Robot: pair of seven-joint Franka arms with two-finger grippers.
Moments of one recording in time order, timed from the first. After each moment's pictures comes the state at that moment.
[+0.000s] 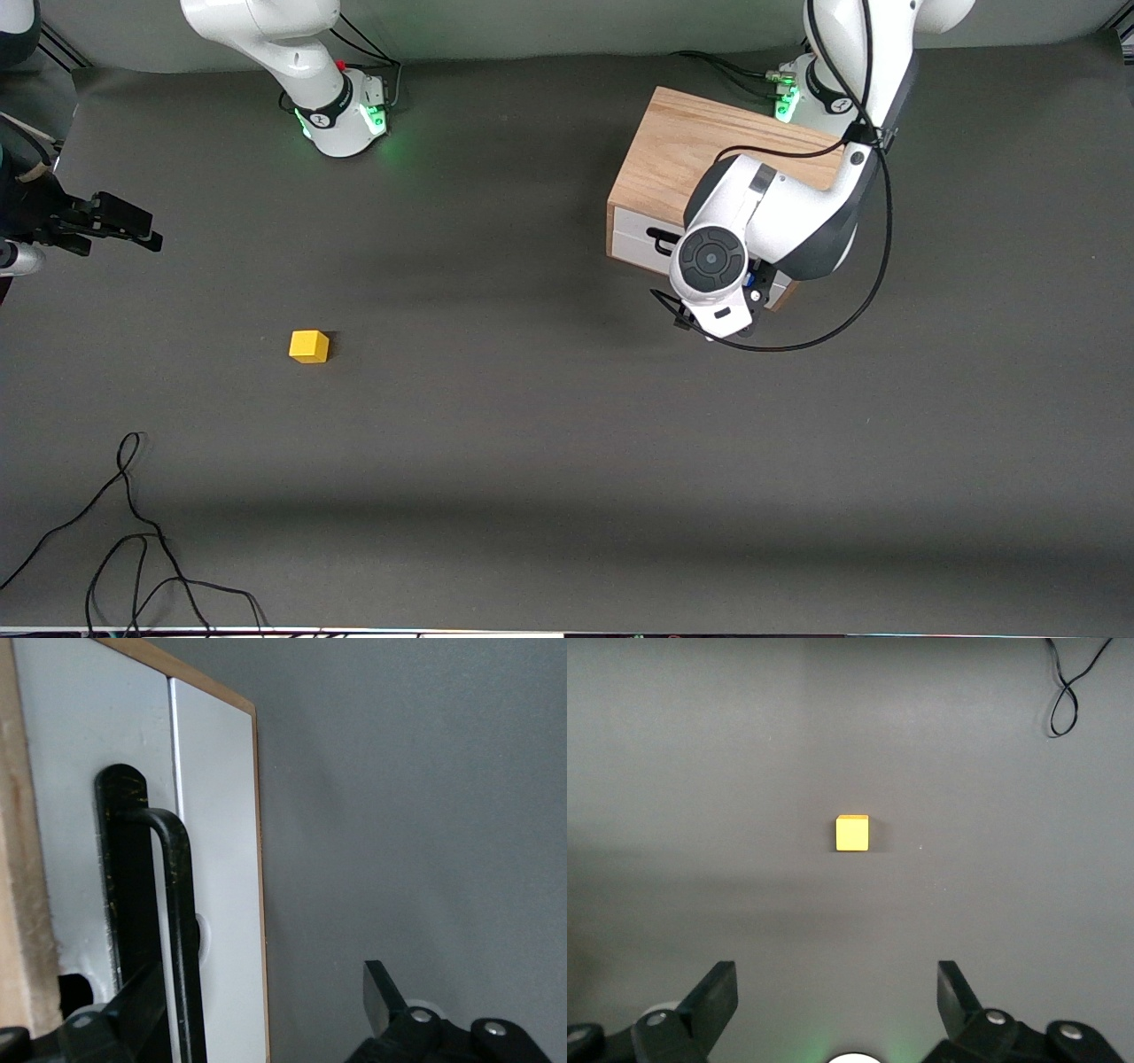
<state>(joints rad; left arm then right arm) -0.56 0.42 -0.03 -1.74 -0.06 1.82 -1.74 0.07 -0.05 -0.11 -1.65 0.02 1.53 -0.04</state>
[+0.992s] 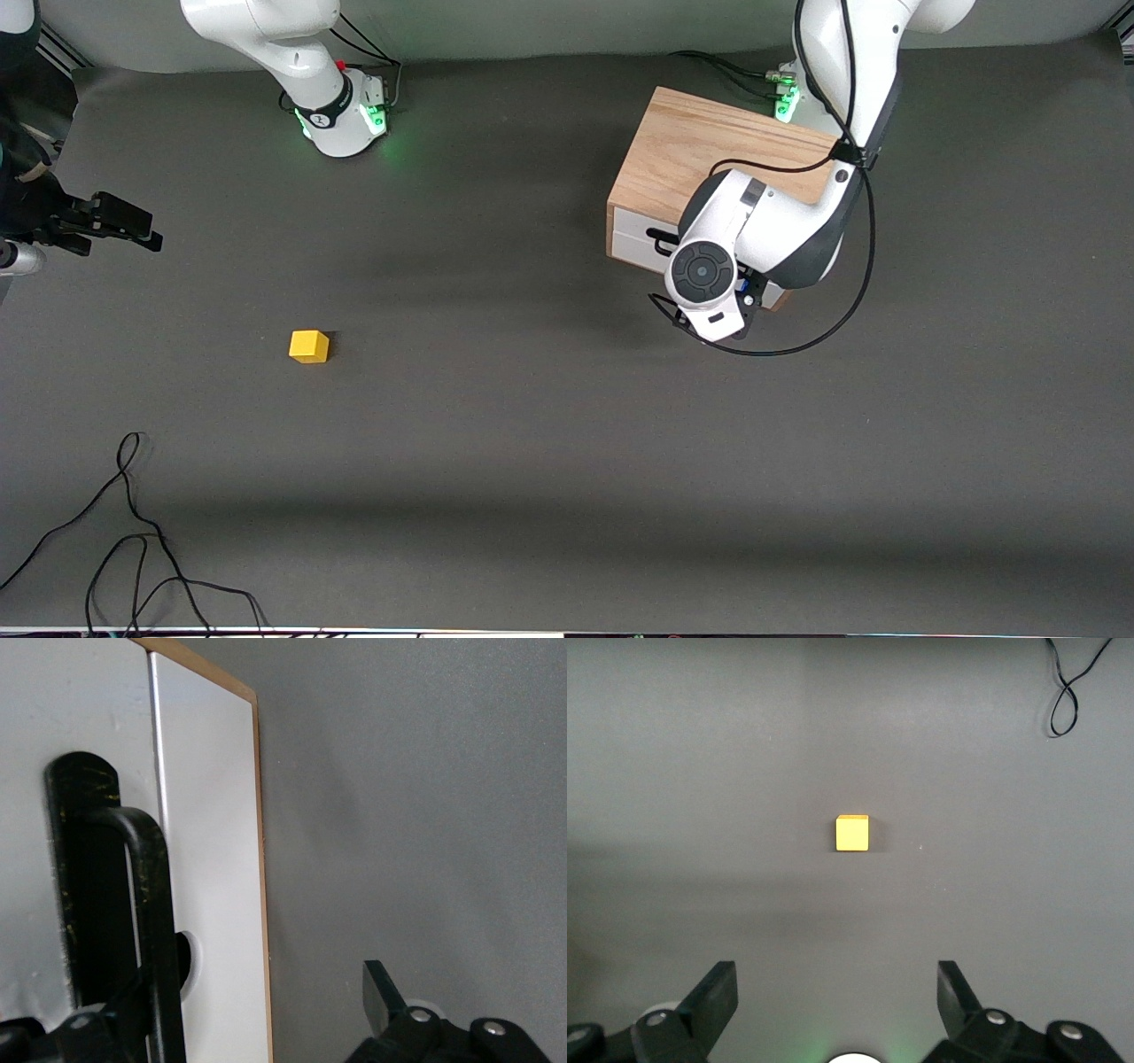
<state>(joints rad) -0.56 0.46 -0.03 -1.77 -0.06 1.86 -1.73 0.07 -0.05 -0.11 -1.65 0.02 1.53 -0.04</state>
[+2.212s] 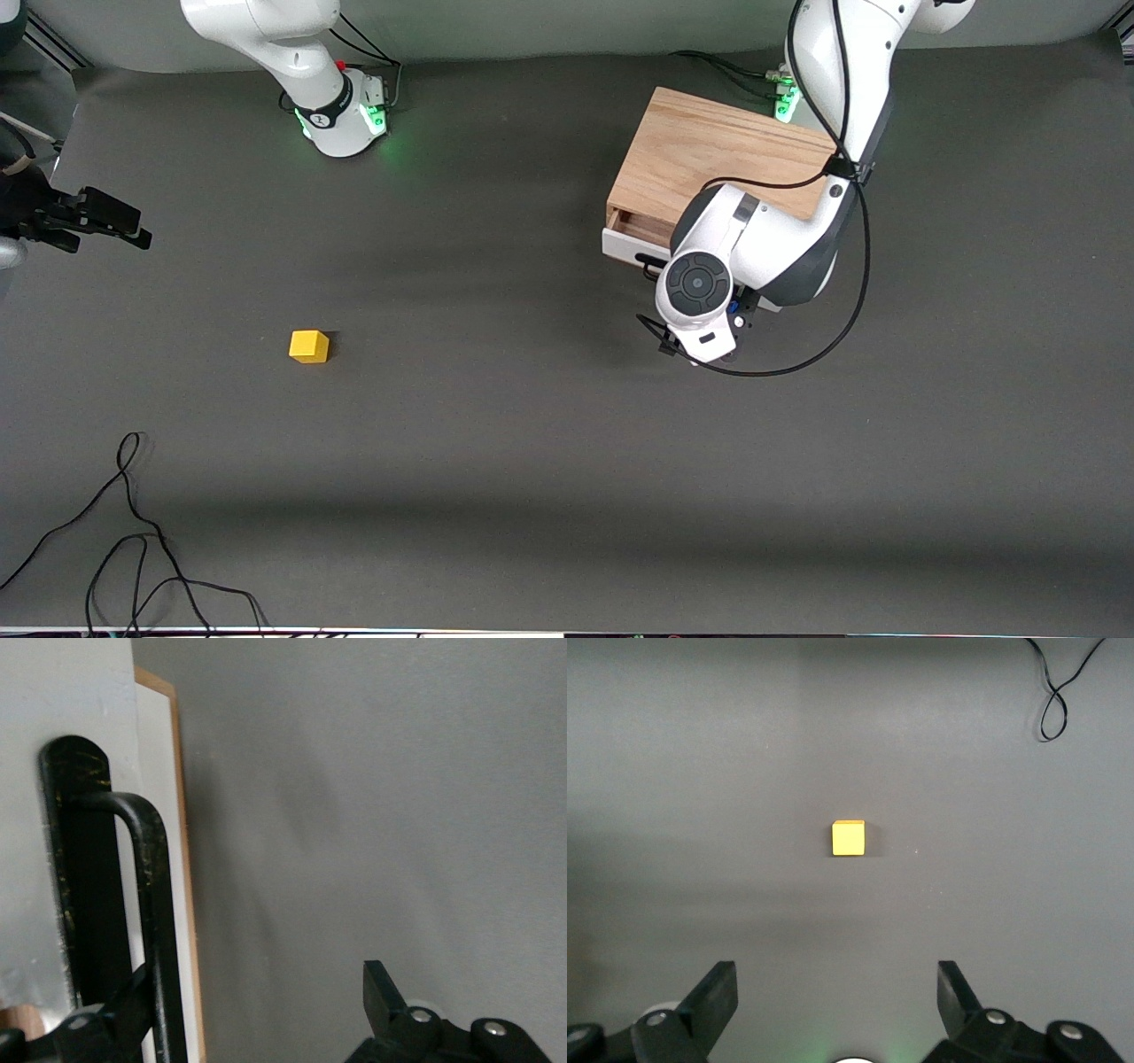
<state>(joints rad) -0.56 0.53 -0.03 -1.63 -0.06 1.92 -1.73 0.07 -0.07 -0.12 -1.65 0.02 1.54 -0.04</state>
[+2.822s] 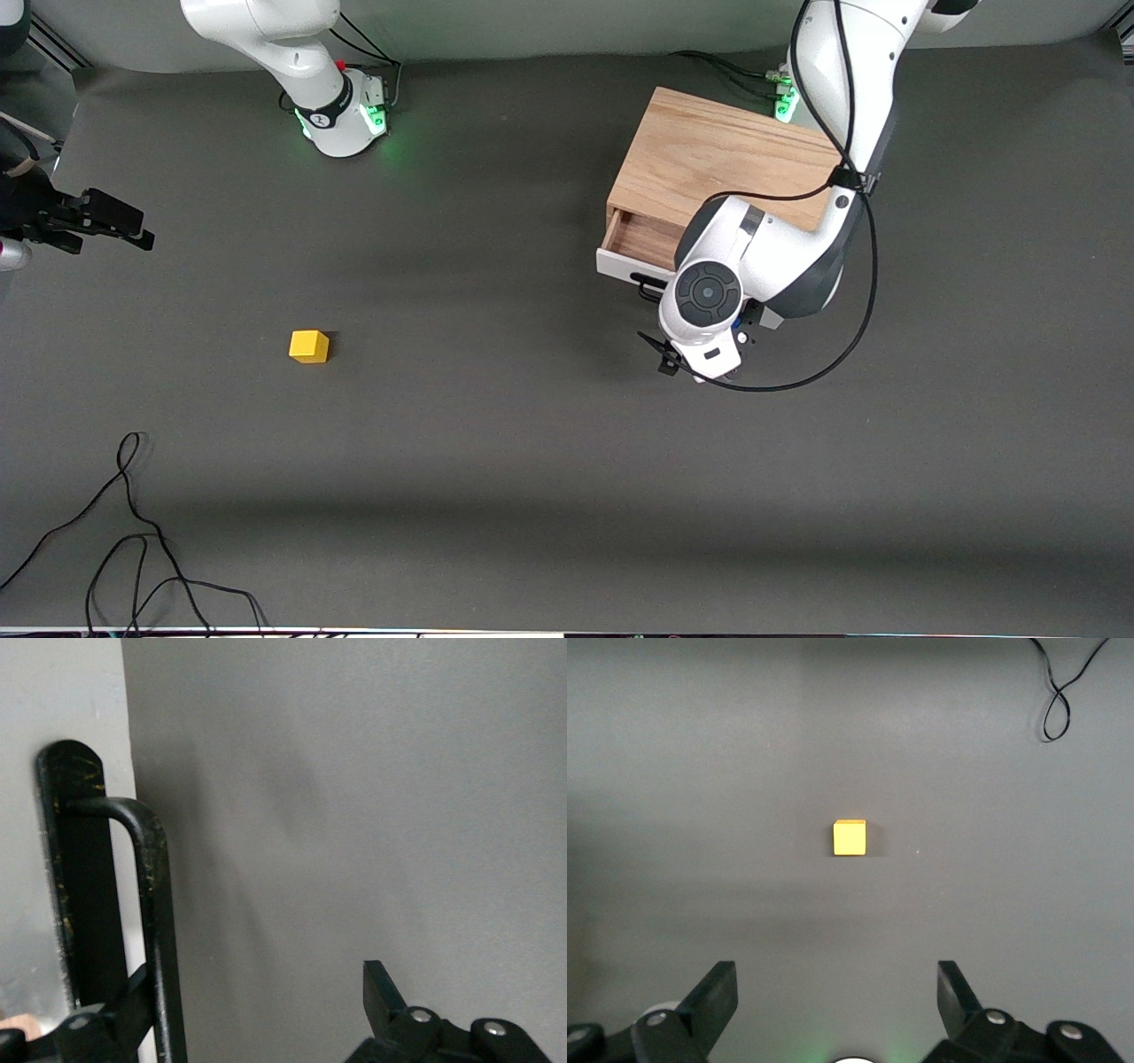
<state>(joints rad) -0.54 0.58 -0.02 -1.55 -0.06 1.95 -1.73 0.07 -0.06 -0.12 -1.65 0.02 1.54 -0.04</state>
